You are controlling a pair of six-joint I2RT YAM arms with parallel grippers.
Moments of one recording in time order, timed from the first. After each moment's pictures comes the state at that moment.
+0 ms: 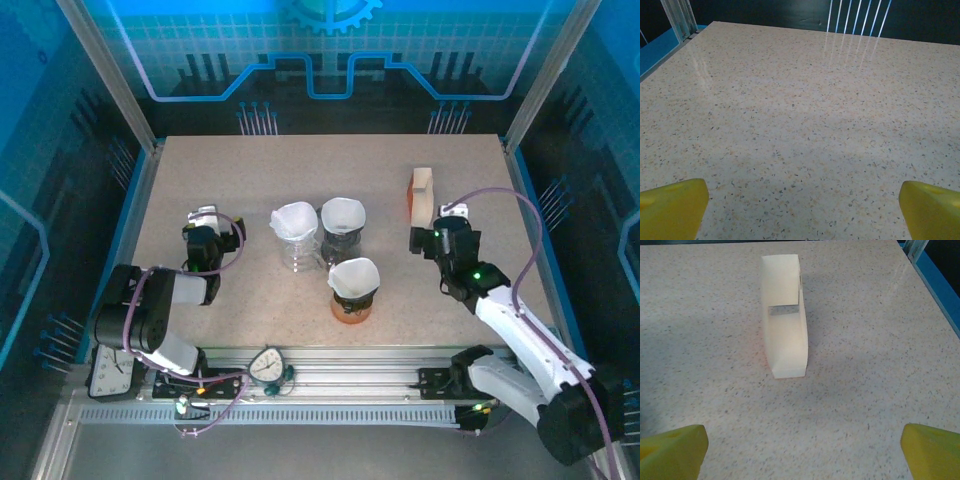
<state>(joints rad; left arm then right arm) -0.04 1.54 0.37 0.84 -0.21 -0.14 0.34 0.96 0.66 -0.34 0.43 0.24</state>
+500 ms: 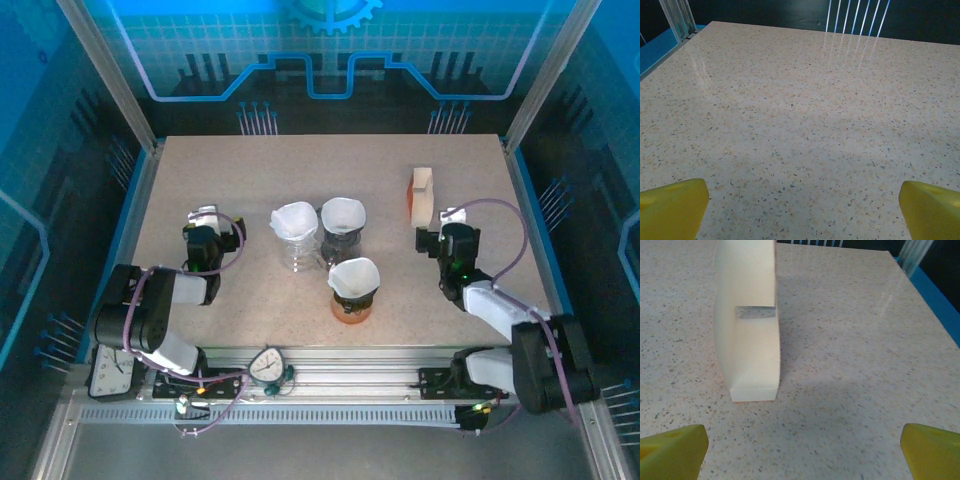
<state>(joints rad) -0.04 1.54 0.37 0.84 -0.21 -0.14 0.17 1.24 0.42 0.32 0.34 0.03</state>
